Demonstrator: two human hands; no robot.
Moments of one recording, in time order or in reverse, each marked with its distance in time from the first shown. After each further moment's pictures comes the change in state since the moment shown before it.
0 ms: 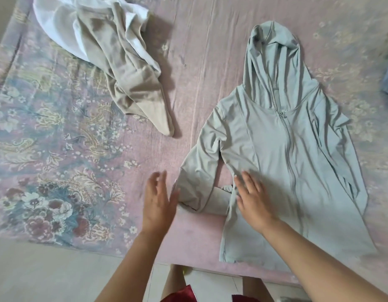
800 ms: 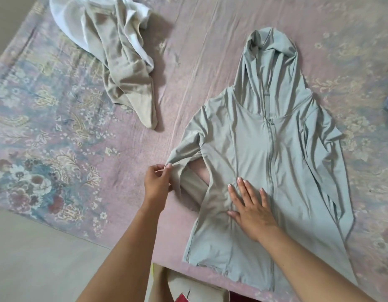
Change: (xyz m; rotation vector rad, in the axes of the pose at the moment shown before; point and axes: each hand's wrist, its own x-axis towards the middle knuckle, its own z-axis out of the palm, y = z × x) left_hand 0.037 0.079 0.054 -0.888 0.156 -0.929; right_hand -0.019 0.087 0.008 -0.111 -0.473 -0.098
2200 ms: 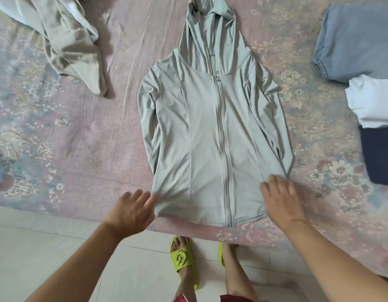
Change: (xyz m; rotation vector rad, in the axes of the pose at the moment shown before) left_hand -0.091 -0.118 -0.056 1.431 -0.401 1.563; right_hand -0.154 0.121 0.071 -0.384 0.253 0.219
